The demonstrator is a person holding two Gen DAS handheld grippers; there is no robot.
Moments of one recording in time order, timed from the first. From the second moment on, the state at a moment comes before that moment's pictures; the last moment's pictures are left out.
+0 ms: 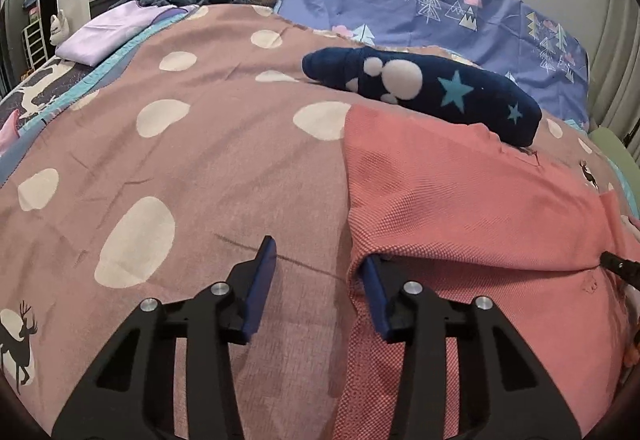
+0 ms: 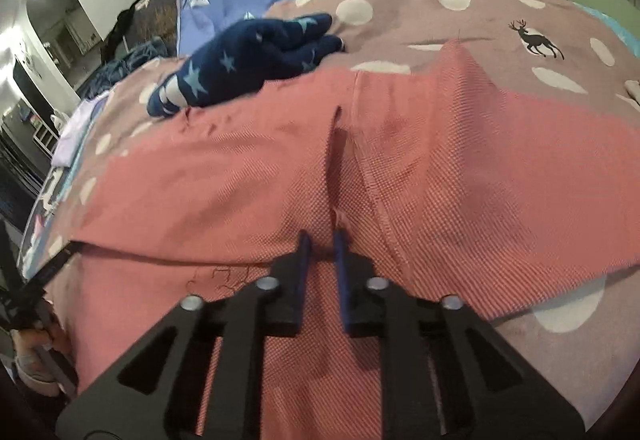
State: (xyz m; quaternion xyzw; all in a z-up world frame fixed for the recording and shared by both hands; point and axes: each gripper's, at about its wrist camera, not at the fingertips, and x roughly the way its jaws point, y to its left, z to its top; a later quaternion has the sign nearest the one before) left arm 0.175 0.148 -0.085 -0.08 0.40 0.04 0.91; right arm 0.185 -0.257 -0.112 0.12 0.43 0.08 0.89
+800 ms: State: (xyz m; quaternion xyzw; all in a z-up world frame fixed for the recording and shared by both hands) left arm 0.207 0.088 -0.101 -0.06 0.43 -0.04 0.90; right arm 0.181 -0.236 -0.132 0.10 0.42 0.07 0.90
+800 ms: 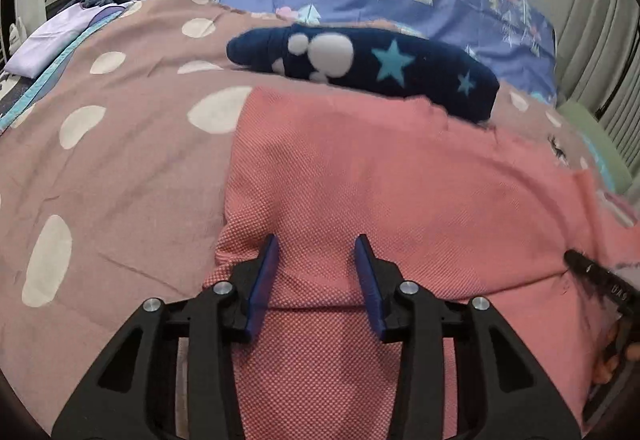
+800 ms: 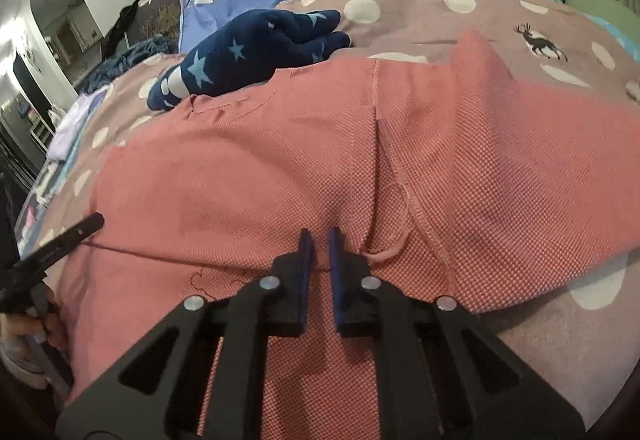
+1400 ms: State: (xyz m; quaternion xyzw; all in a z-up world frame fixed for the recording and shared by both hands) left arm 0.204 0.068 -0.097 0.01 0.43 -0.01 0.90; right arm 0.044 -0.510 -0.106 0.48 0.26 -0.13 0.83
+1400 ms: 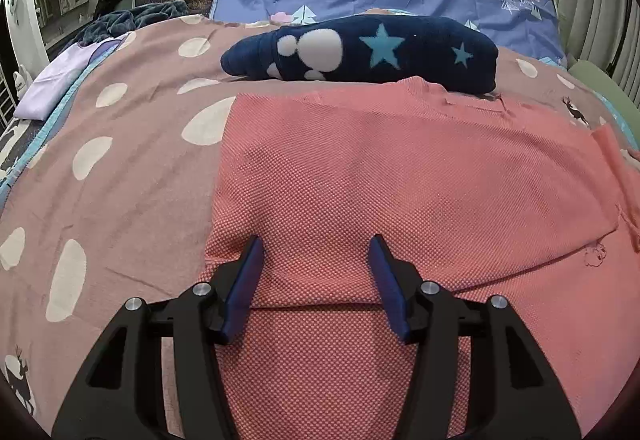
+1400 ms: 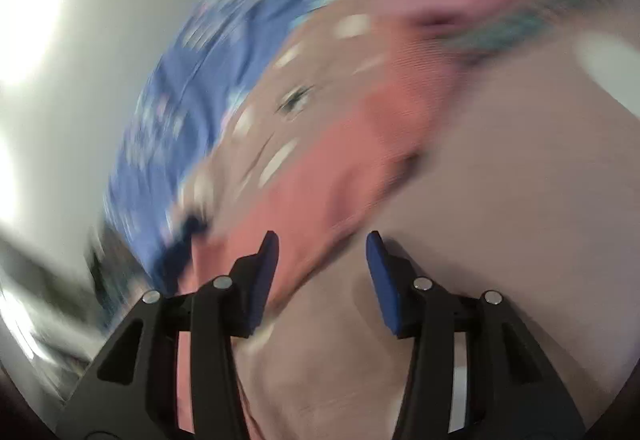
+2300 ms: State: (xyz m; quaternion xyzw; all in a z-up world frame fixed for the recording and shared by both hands) left arm 0.205 0.076 -0.098 -0.03 0.43 -0.05 0.90; right arm 0.188 -0.180 -0.135 0.21 0.43 0.20 0.86
